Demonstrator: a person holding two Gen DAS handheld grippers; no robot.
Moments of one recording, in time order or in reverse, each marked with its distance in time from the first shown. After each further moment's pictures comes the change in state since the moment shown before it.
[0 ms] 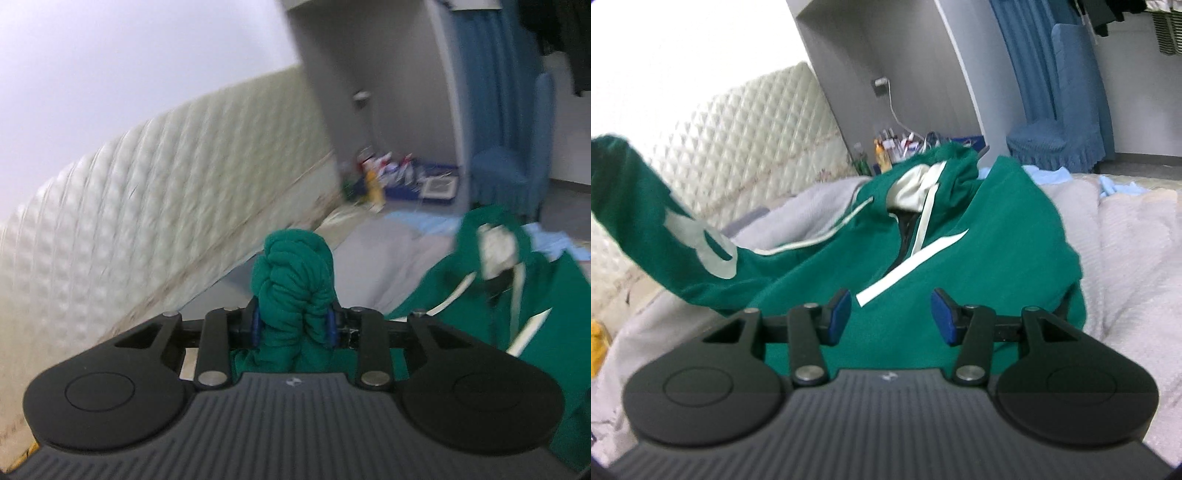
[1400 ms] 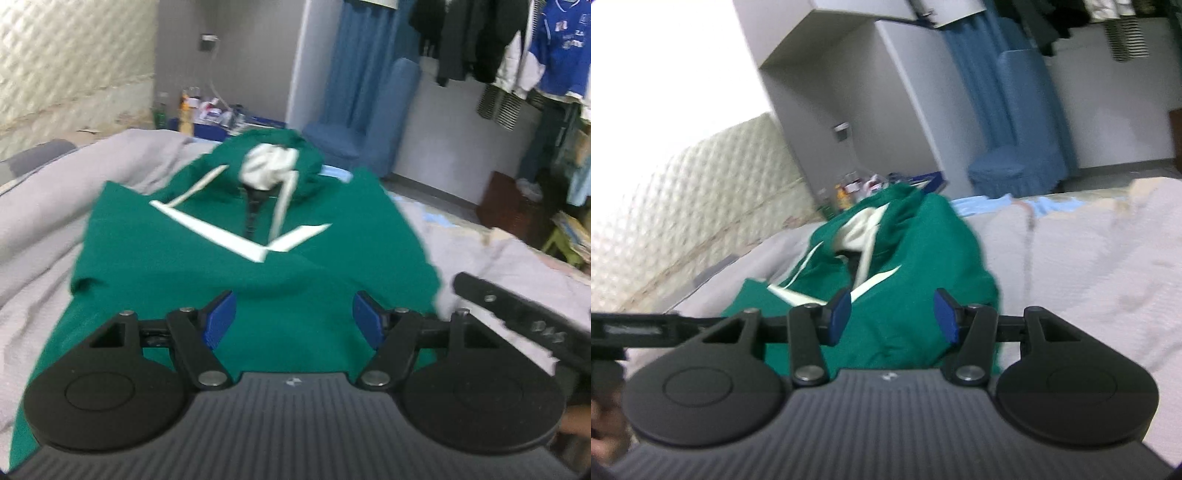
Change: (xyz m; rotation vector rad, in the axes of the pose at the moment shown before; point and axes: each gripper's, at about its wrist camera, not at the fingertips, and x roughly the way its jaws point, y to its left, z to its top) left arm 0.042 -0.207 -0.186 -0.185 0.046 -0.560; right arm -0.032 -0.055 -0.006 0.059 -0.128 -0.061
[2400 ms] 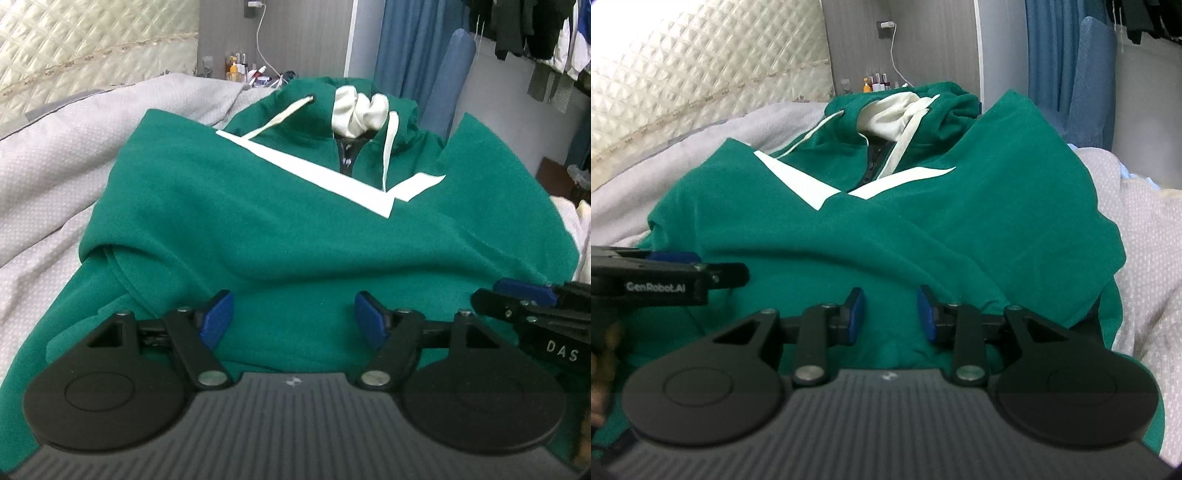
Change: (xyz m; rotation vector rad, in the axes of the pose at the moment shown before) left arm 0.118 0.091 -0.041 -0.023 0.053 0.112; right arm 0.116 0.041 -0.058 -0.283 0.258 -0.050
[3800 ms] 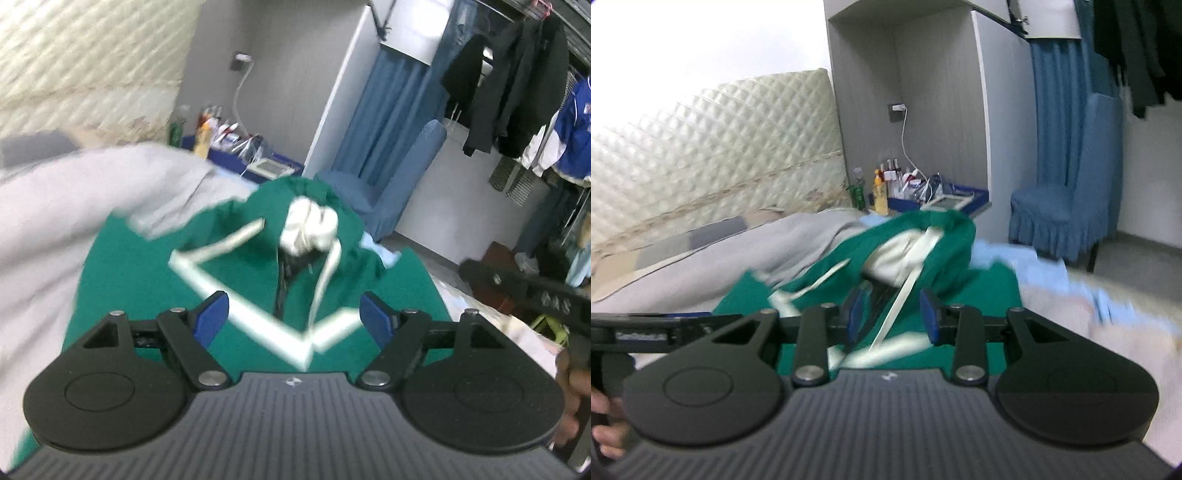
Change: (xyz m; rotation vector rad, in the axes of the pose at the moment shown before) left arm -0.042 -0.003 0.110 -0.124 -0.163 -0.188; right arm -0.037 -0.025 0.152 -0.032 -0.192 0.051
